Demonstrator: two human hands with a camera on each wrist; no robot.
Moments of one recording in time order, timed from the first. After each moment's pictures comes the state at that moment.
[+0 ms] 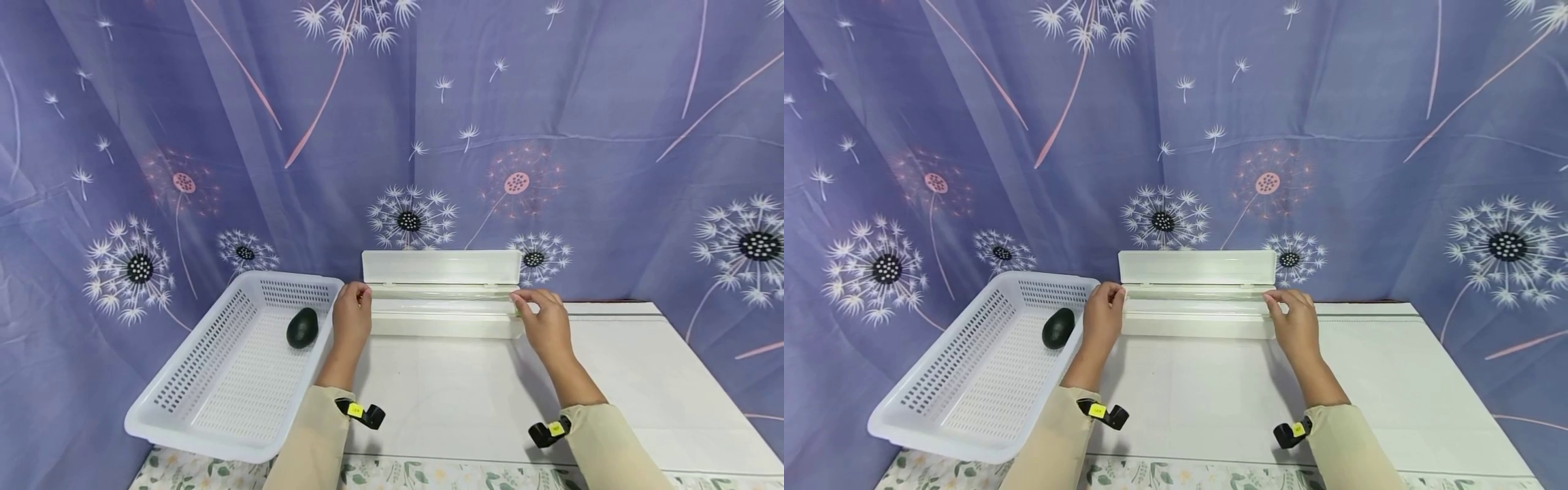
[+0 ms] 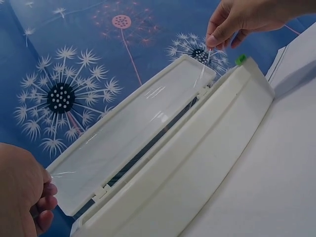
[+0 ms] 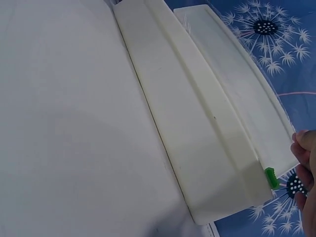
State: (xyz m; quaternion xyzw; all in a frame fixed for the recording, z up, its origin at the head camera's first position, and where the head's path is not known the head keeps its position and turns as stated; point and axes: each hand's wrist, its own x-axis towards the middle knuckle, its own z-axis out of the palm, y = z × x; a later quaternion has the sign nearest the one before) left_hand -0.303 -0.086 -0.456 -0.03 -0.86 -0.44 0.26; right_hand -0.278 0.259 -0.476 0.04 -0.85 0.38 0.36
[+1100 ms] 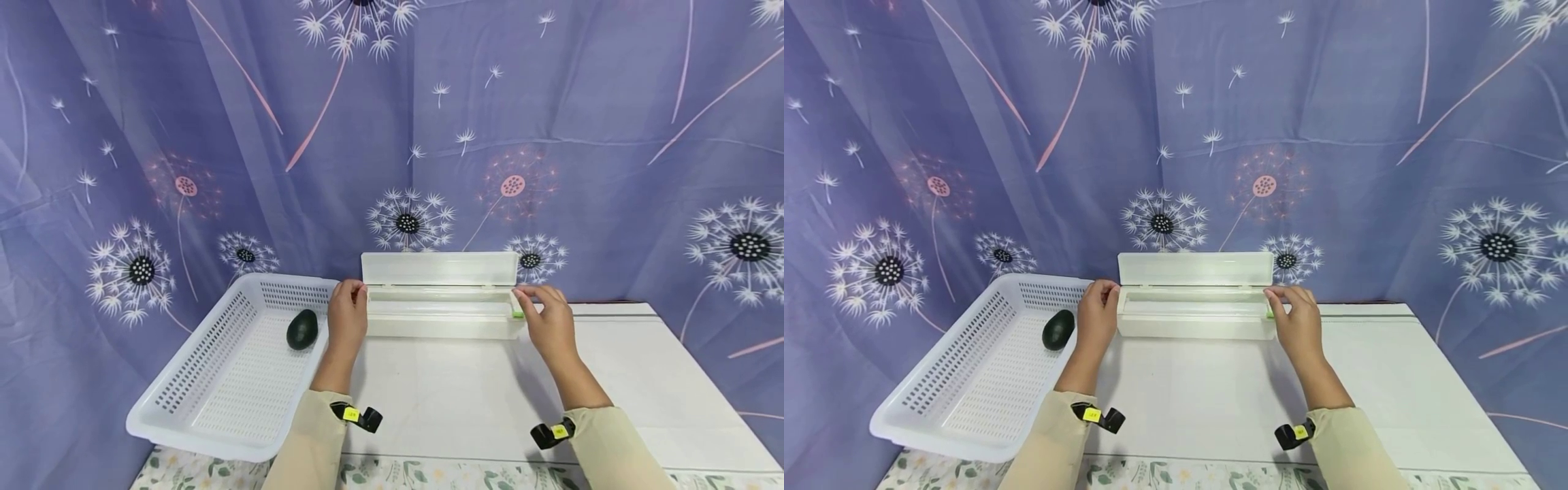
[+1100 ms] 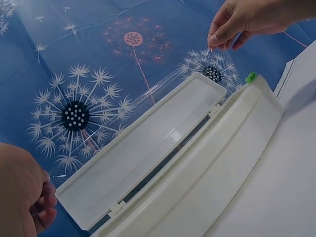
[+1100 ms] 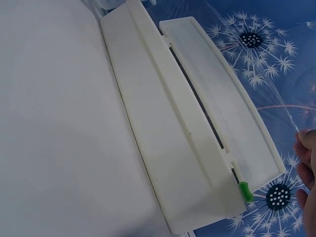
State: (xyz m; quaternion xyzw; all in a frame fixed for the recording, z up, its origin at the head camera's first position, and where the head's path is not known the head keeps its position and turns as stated) left_hand -0.293 -0.090 -0.440 -0.03 -0.84 -0.47 0.28; right_hand -0.266 0.257 -0.457 0.06 -0.83 0.39 0.40
